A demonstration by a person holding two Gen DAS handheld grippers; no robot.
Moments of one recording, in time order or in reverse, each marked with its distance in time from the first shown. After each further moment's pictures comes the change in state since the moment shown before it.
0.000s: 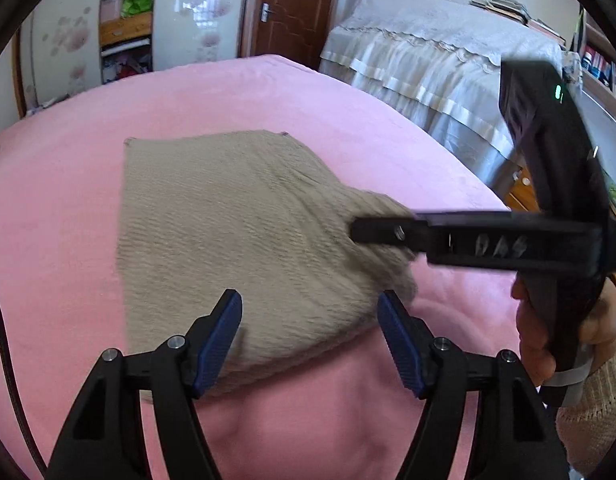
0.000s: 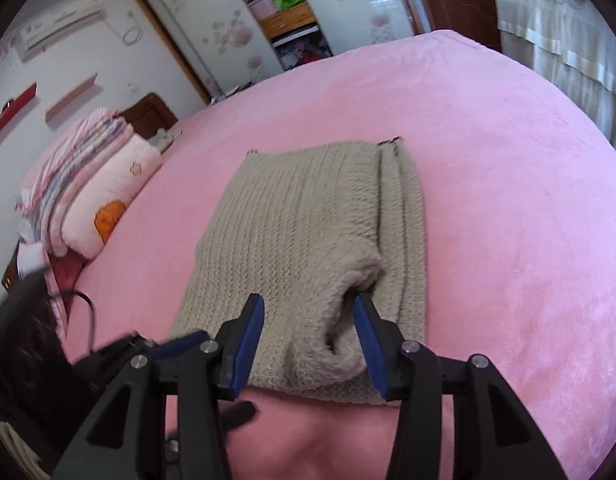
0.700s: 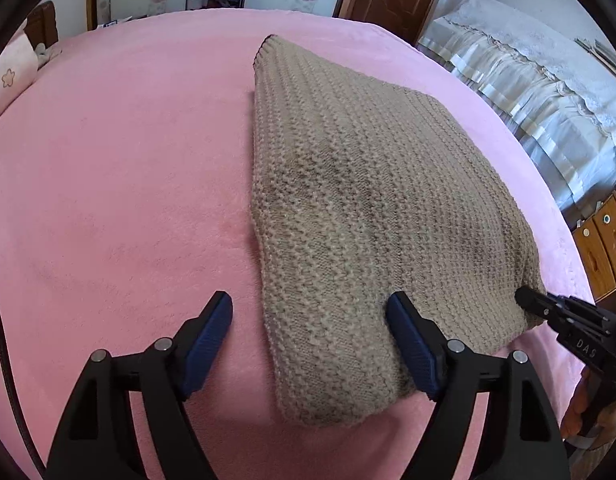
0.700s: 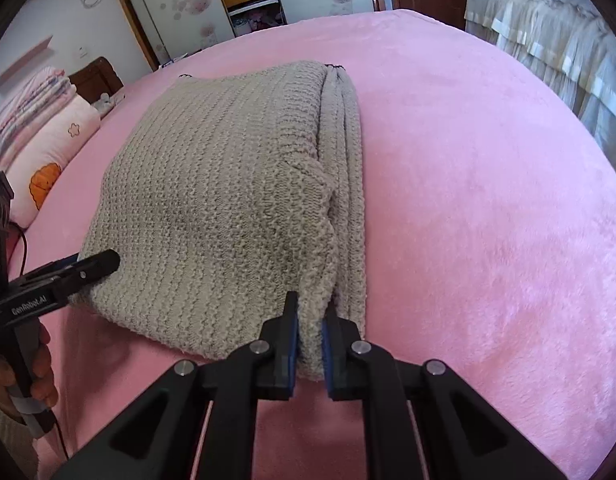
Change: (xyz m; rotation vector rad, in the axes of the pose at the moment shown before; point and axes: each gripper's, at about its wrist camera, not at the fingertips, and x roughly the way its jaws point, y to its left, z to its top) left arm 0.045 0.110 -0.023 -0.273 0.138 0.142; right arm 0.029 -0.012 -0.051 -0.003 0.046 -0.229
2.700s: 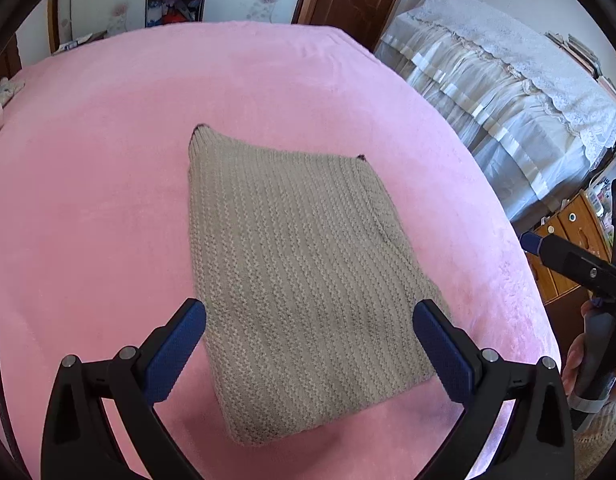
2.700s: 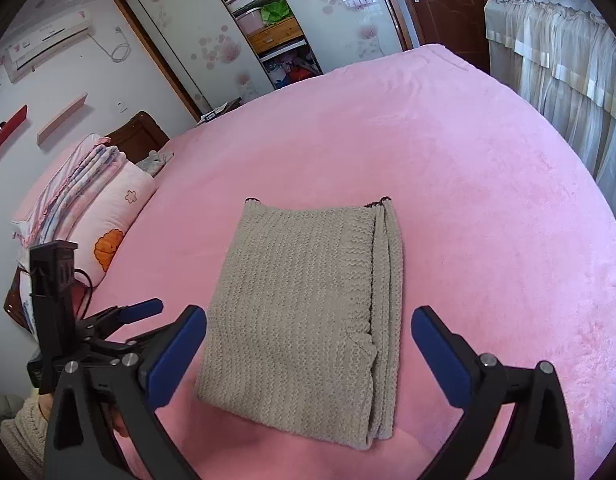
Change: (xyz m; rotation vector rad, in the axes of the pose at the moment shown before) left arm -0.068 -0.058 0.099 0.061 0.058 -0.104; right arm -0.077 0.057 0.127 0.077 -0.128 0.325
